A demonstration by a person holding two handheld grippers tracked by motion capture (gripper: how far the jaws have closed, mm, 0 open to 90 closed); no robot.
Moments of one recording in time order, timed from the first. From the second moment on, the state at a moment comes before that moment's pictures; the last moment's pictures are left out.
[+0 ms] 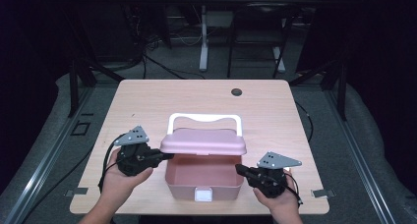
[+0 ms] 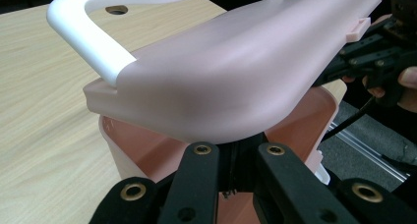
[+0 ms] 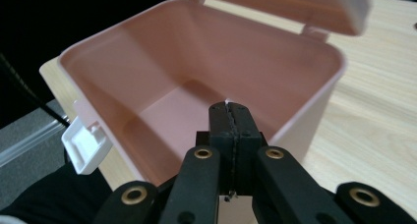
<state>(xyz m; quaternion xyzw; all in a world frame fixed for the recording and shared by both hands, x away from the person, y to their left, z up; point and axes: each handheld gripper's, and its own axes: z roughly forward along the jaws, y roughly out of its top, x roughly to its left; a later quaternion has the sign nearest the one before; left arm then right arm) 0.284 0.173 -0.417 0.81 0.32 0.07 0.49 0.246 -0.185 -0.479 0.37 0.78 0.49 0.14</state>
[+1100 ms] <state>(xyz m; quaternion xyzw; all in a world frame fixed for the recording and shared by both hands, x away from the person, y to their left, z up) 0.297 0.173 -0.404 0.80 0.33 0.07 0.50 0.245 -0.170 -0.496 0.35 0.80 0.47 0.11</state>
